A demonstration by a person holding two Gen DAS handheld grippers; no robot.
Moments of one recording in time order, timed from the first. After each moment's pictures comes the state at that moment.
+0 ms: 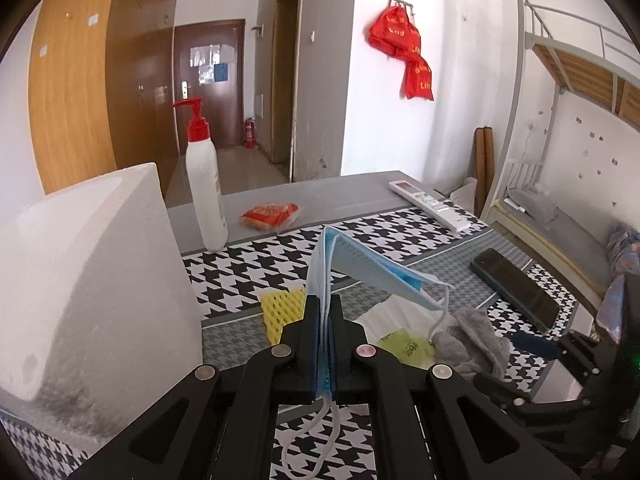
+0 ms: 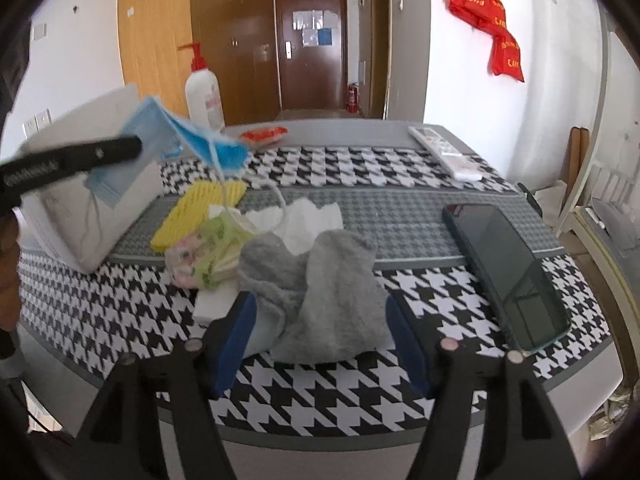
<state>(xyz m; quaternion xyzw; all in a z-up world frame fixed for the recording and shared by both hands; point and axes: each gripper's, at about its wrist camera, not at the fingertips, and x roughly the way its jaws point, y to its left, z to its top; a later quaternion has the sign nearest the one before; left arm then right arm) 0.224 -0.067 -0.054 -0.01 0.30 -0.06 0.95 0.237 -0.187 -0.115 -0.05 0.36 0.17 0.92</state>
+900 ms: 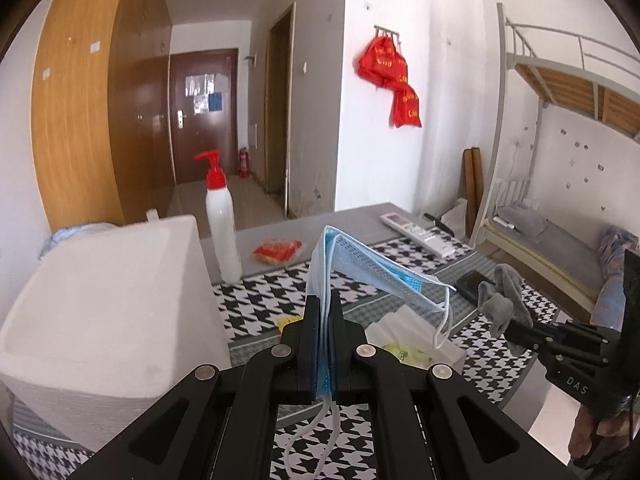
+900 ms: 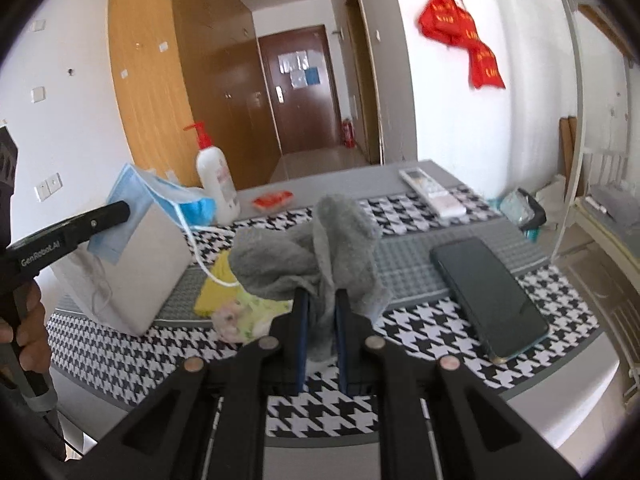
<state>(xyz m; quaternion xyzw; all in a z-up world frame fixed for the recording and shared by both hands) 0.185 -0.050 -0.020 0.00 0.25 -0.07 0.97 0.203 -0.204 -0.050 0.04 0.28 0.18 0.94</state>
